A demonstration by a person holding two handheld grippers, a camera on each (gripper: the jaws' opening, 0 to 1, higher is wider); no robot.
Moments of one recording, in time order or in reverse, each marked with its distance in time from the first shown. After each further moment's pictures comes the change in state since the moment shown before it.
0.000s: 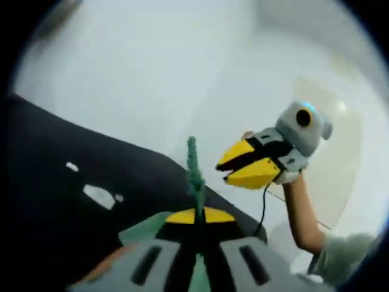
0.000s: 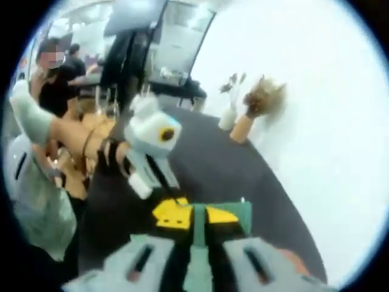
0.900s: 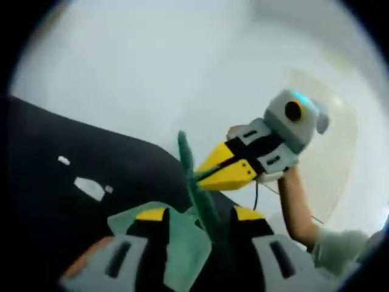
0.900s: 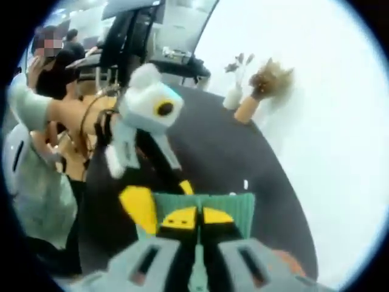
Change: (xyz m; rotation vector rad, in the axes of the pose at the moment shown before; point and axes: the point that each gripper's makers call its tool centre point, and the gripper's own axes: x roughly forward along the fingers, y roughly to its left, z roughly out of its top) left arm 0.005 -0.011 -0.009 -0.010 0.079 -0.023; right arm 0.016 0.011 -0.032 -0.072 0.228 0.022
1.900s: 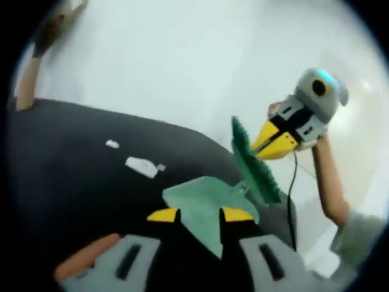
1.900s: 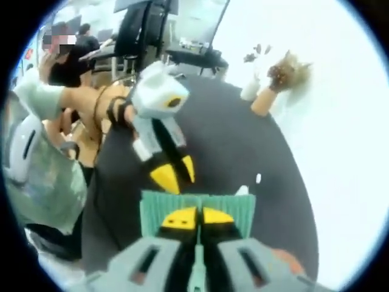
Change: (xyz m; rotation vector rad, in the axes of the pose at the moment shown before) left arm -0.041 0.048 -0.028 0.079 0.078 0.247; right arm 0.002 0.005 -0.009 -0.044 0.051 0.106
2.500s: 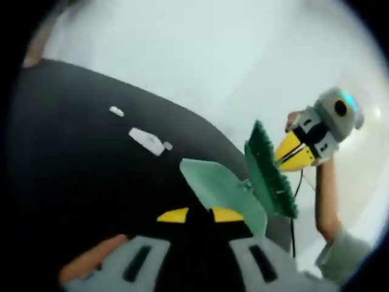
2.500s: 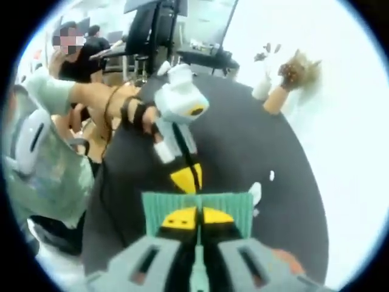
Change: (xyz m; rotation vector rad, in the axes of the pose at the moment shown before) left arm 0.019 0.025 -0.029 -0.177 0.080 0.038; right arm 0.012 0.012 -0.022 -0.008 0.004 0.111
